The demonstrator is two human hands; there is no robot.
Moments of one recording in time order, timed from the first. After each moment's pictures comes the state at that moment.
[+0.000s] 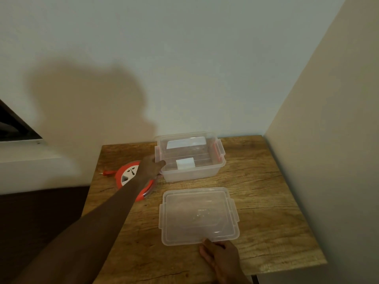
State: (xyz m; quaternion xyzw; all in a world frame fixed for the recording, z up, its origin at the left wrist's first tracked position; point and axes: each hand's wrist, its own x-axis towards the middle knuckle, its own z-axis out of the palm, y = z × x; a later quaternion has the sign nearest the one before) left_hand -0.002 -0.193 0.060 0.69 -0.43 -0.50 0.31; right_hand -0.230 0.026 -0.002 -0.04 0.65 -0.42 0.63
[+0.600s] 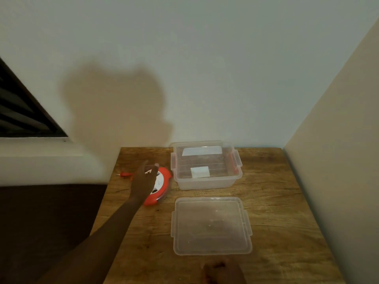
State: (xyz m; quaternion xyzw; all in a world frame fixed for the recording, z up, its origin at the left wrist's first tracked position) left_hand 0.033 -0.149 0.063 0.75 -0.42 -0.32 0.40; right_hand -0.227 0.025 0.023 -0.32 0.66 -0.21 0.65
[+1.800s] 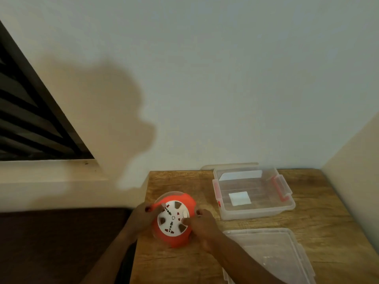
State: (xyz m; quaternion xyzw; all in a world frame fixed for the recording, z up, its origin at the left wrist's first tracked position) left_hand 0.203 -0.154 0.035 0.72 -0.44 -0.48 0.23; right_hand -0.001 -0.151 0.050 -0.32 0.63 -0.25 0.66
